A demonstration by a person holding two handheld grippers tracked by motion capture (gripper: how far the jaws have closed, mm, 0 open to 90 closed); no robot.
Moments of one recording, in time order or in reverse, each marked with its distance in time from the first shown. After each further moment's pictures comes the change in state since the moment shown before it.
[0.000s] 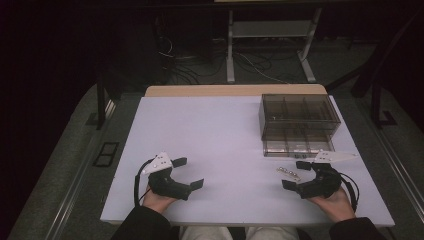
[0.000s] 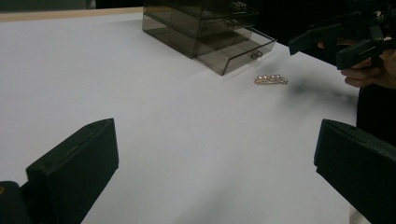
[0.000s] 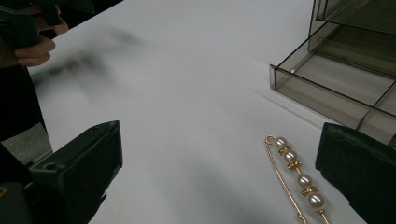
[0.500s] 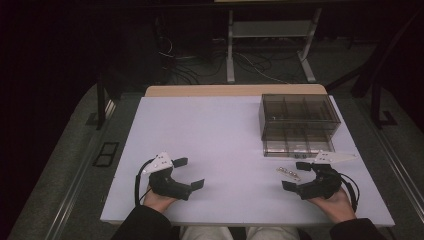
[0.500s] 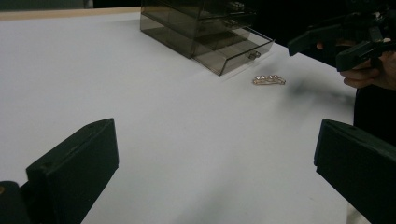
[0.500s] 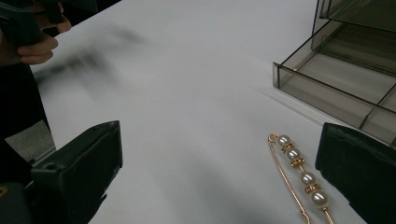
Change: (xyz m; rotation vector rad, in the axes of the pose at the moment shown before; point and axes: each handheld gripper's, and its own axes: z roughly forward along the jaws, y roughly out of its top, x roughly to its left) left arm 0.000 0.000 0.001 -0.001 -0.009 -0.006; right arm 0.002 0.000 -0.001 0.010 0.005 -0.004
